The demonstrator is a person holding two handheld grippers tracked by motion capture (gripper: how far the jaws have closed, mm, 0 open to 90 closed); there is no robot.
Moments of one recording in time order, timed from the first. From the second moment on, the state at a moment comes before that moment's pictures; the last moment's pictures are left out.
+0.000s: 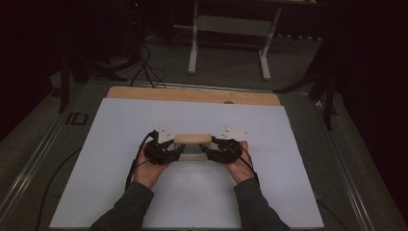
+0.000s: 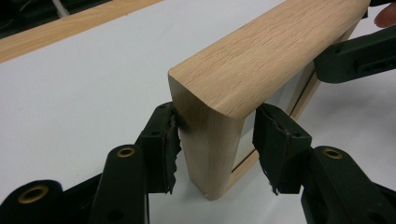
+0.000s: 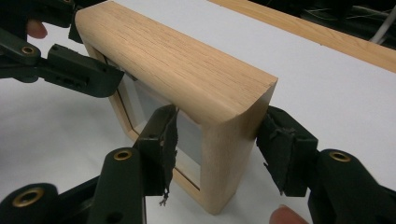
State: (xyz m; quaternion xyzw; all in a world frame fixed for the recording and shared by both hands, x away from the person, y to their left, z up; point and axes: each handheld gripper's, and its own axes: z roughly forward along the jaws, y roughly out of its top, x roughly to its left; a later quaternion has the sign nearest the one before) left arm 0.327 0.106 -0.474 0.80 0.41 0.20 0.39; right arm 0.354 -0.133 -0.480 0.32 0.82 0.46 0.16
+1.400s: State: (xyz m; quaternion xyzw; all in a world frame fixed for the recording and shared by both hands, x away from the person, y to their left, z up) left arm 0.356 0.115 -0.476 0.79 0.43 0.15 0.42; right arm 0.372 -0.129 -0.481 0.35 0.80 0.46 0.14
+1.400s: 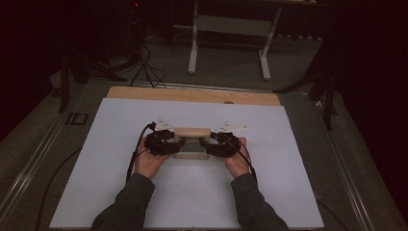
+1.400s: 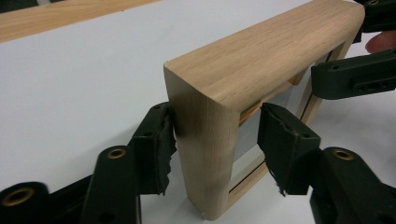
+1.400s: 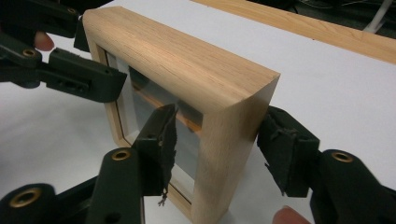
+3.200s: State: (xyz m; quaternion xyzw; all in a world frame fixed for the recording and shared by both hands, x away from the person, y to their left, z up) left arm 0.319 0.180 -0.474 0.76 0.48 0.17 0.40; right arm 0.356 -0.171 -0.472 0.38 0.80 0.44 0.15
